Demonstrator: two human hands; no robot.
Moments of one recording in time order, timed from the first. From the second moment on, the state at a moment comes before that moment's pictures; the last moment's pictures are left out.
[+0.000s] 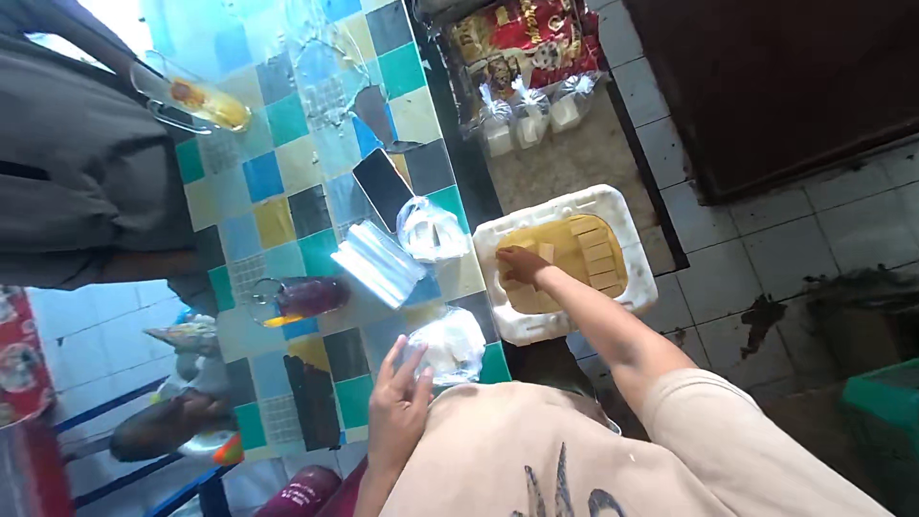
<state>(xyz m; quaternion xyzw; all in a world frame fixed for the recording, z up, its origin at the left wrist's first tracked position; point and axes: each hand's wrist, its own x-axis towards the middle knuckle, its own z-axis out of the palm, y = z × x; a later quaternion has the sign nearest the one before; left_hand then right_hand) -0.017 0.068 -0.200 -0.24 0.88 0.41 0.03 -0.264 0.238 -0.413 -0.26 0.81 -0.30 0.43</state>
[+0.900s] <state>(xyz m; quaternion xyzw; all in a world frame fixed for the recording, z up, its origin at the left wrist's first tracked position) -0.034 0.074 -0.198 -0.31 0.78 0.55 0.06 -0.262 0.320 -0.326 0.18 0.57 -0.64 0.49</state>
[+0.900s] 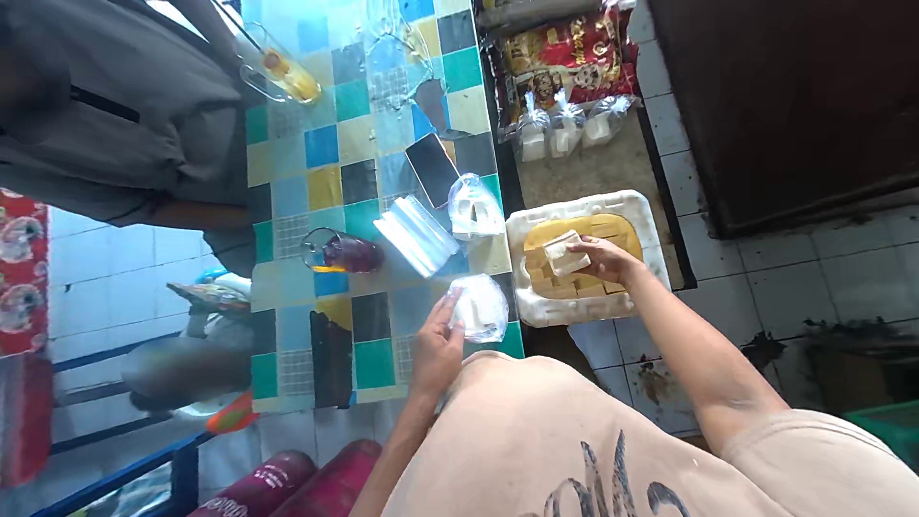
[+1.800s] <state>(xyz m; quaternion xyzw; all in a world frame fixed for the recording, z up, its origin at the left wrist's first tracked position) -0.009 0.079 -0.211 -0.25 0.85 0.46 0.04 -0.300 0.306 -0.353 -0.08 0.80 -0.37 0.46</state>
